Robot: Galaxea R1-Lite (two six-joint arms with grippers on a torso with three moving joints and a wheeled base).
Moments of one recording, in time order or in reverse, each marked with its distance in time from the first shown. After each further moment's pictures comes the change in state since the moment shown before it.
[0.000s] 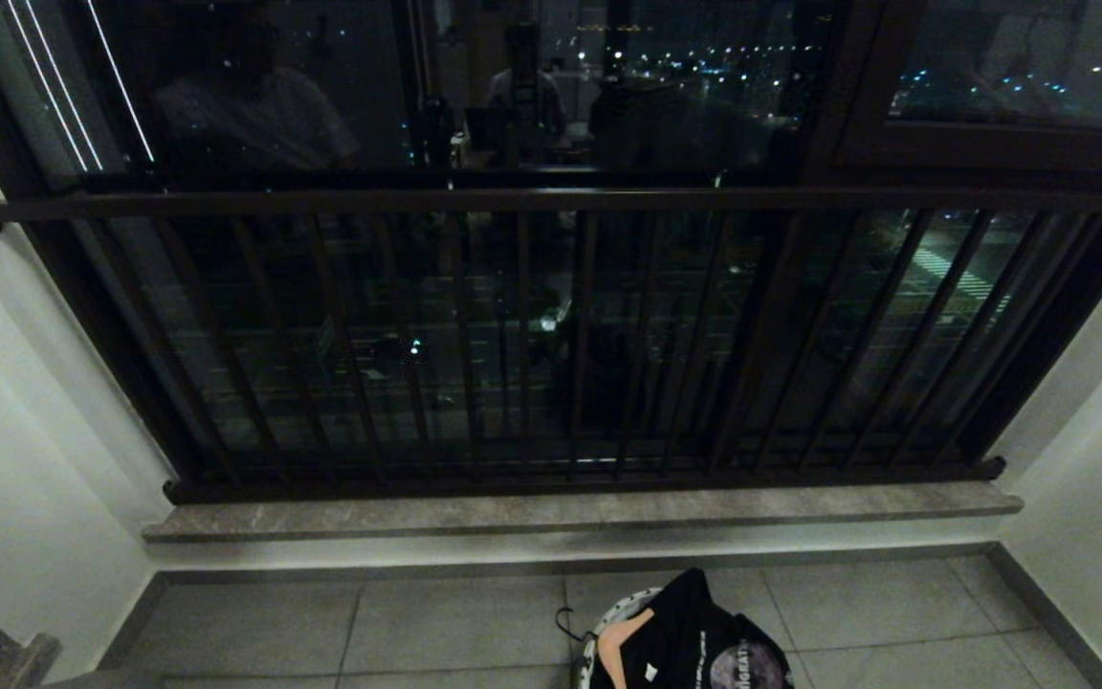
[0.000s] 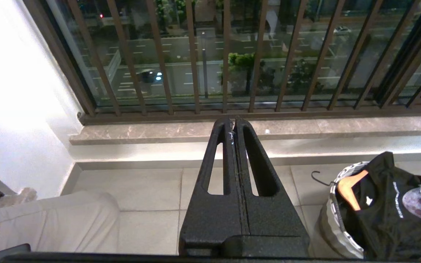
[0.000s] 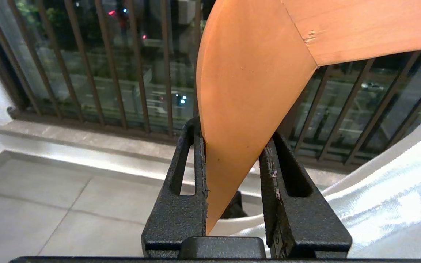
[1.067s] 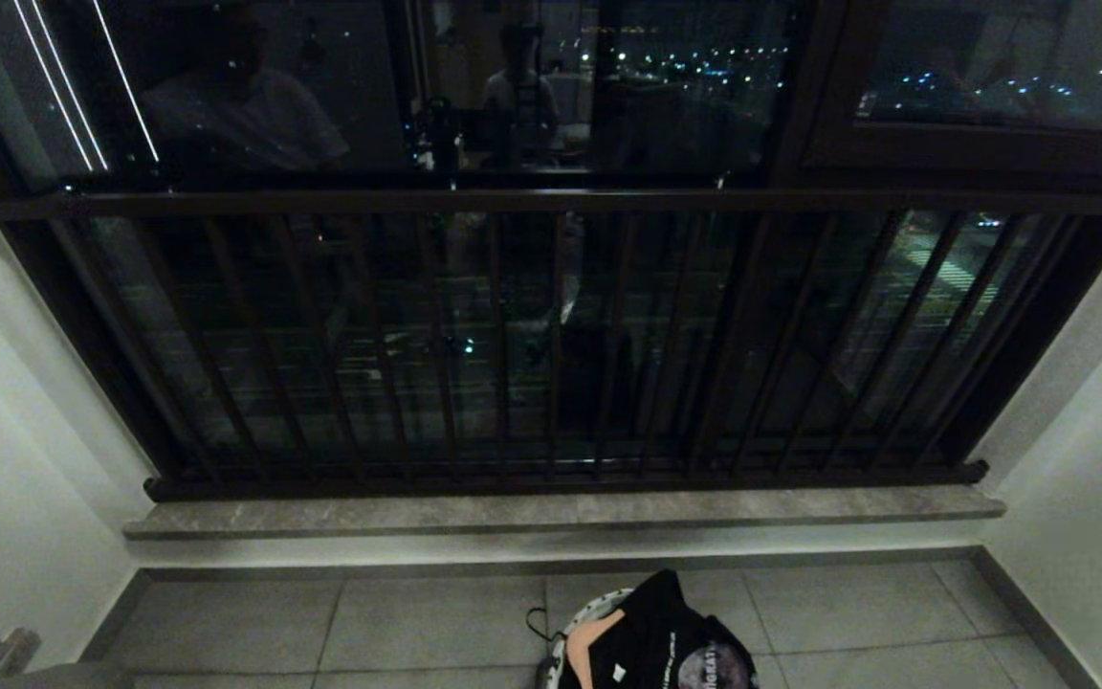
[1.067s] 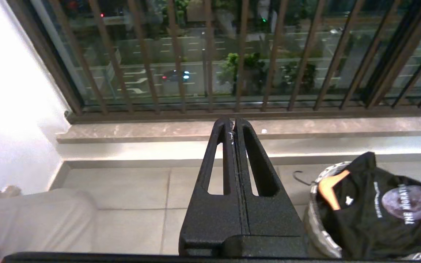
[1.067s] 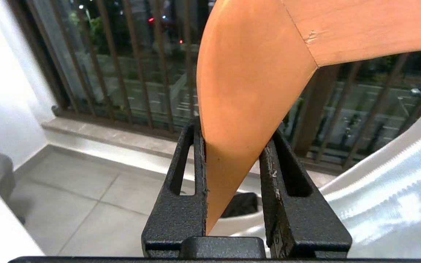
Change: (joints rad) left arm 0.000 0.000 0.000 0.000 0.000 -0.004; right arm 0.000 0.000 -0.017 0.002 0.119 0.066
